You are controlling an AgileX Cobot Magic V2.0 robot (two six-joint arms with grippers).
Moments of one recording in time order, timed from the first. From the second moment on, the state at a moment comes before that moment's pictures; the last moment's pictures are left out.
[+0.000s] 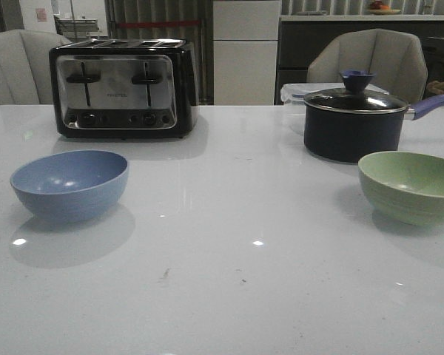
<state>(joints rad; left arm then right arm) -0.08 0.00 0.00 0.03 0.03 0.00 0.02 -0.01 0.03 -0.01 0.05 0.09</state>
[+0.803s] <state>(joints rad) -0.08 0.00 0.00 0.03 0.00 0.00 0.02 -0.01 0.03 -0.01 0.00 0.09</state>
